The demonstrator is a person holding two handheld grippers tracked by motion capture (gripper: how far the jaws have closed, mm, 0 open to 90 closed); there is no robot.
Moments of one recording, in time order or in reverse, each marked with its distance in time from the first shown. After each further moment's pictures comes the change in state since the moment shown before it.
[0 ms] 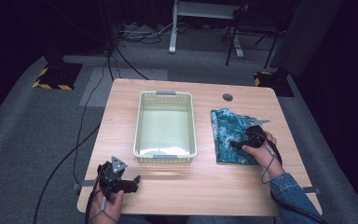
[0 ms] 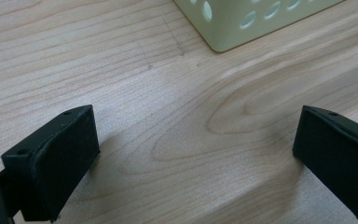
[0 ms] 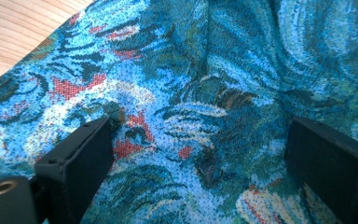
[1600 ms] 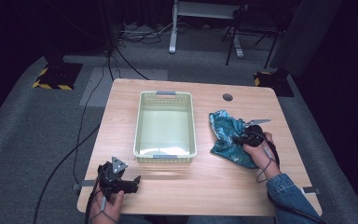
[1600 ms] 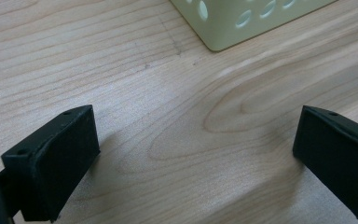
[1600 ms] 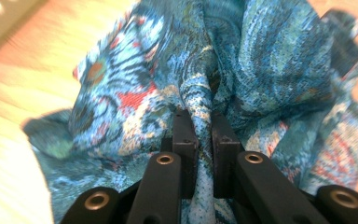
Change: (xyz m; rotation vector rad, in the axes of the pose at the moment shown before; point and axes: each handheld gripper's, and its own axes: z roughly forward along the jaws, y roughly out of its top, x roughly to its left) left arm -0.001 0.000 0.000 0.000 -0.005 0.004; right arm 0.021 0.011 -0.022 -0.005 0.040 0.050
